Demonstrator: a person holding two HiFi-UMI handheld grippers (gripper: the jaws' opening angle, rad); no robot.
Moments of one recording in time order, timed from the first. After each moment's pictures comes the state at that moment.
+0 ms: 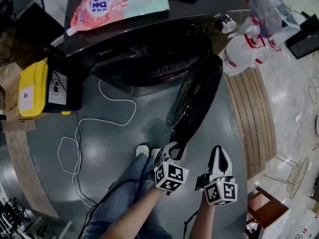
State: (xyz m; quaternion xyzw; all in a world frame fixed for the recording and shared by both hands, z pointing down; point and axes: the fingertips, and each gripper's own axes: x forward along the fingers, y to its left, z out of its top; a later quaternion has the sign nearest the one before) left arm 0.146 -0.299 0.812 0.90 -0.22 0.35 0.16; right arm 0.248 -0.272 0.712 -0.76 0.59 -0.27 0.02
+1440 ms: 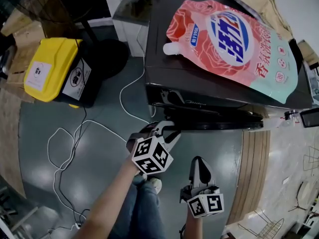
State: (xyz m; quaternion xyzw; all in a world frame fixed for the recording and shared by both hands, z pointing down) left arm 0.000 -0.593 0.806 0.92 -0.19 0.33 0.02; right arm 0.048 -0.506 0.747 -0.59 0.77 -0.26 -0.01
